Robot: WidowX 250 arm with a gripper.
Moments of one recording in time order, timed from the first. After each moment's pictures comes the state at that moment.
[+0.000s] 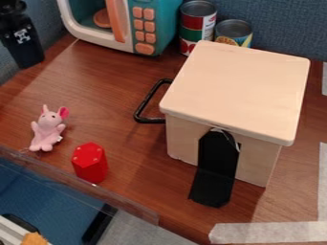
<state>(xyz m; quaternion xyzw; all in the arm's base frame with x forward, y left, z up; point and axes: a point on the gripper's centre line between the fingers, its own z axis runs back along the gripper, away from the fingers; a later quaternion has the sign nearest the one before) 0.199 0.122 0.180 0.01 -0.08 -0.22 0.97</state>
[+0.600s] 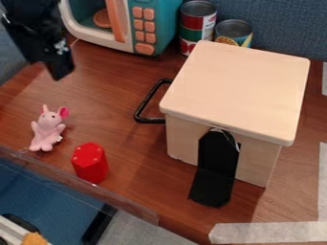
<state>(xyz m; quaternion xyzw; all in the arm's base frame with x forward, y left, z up) 0.219 0.110 0.152 -0.02 -0.08 -0.12 0.99</state>
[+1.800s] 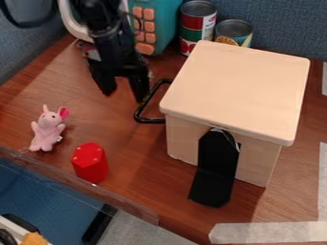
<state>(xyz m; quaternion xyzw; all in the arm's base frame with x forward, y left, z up) 0.306 0.082 0.056 -0.05 -0.08 0.02 0.99</state>
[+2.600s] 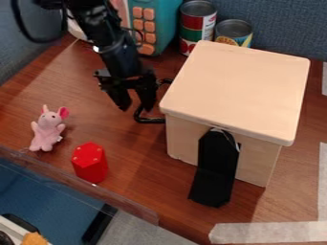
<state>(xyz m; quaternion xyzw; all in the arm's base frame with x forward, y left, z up) 0.313 0.074 0.028 -0.10 -0.06 0.05 0.99</state>
